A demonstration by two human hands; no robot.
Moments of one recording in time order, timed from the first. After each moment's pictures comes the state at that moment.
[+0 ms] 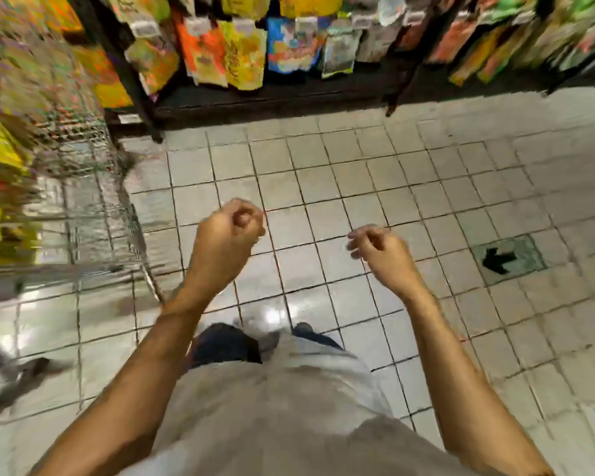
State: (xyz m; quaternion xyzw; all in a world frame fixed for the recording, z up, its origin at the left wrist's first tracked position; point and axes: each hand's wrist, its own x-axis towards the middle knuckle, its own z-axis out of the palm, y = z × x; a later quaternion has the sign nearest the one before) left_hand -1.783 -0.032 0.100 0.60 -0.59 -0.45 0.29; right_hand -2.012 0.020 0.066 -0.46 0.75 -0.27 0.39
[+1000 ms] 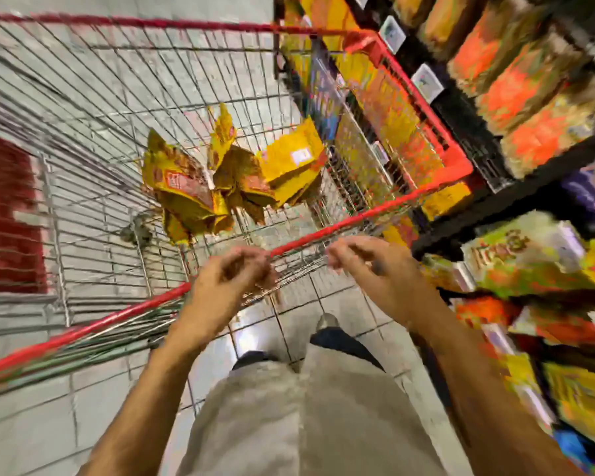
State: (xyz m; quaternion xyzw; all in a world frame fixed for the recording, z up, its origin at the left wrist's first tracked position) left_hand -1.572 -0.363 0.114 0.75 -0.03 -0.23 0.62; right_hand -1.623 -0.564 0.137 -0.87 0.06 0.04 0.49
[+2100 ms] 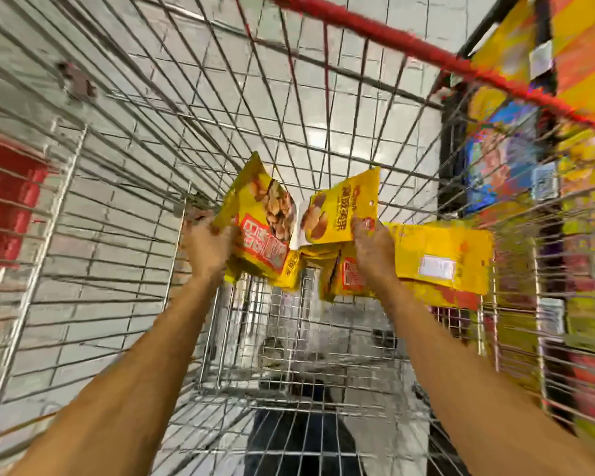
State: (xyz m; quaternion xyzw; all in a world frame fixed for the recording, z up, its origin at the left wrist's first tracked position) left_hand -1.226 -0.258 -0.154 0.81 0.40 0.02 0.44; right_hand -1.183 -0.483 -0.133 -0.85 0.20 0.12 0.47
